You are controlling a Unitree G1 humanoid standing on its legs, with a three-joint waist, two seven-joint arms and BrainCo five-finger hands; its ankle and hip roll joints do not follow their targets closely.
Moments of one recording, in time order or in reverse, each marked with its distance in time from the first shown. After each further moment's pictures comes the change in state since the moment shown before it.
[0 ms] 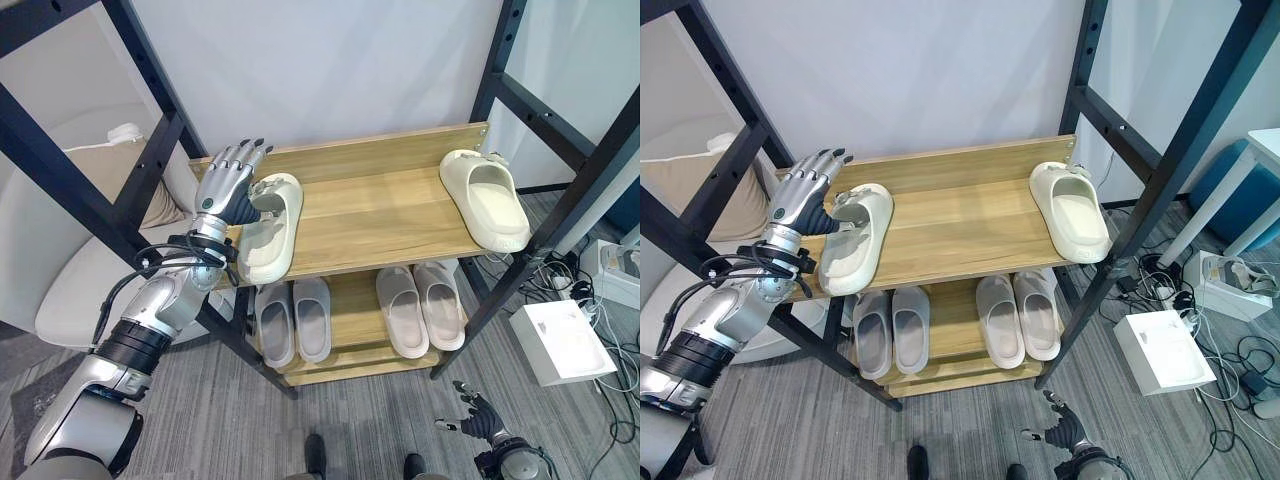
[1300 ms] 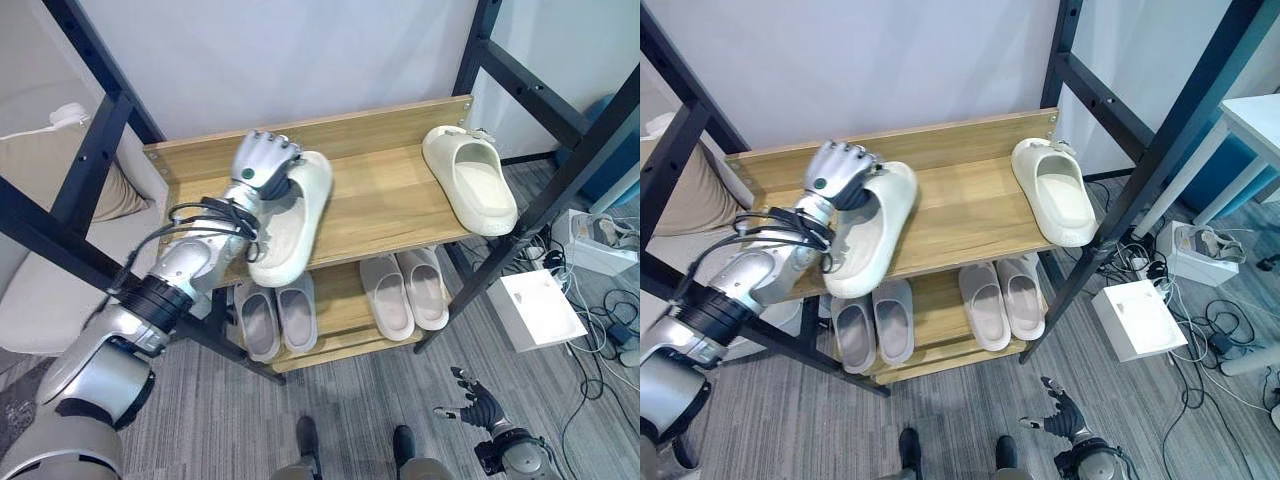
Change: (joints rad) left arm -0.275 -0.094 -0.262 0.072 0.148 0.077 -0.030; right arm 0.004 -0.024 0.008 -0.112 0.023 -0.004 0.006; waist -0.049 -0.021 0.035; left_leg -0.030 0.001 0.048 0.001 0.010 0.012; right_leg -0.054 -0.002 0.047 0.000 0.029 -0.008
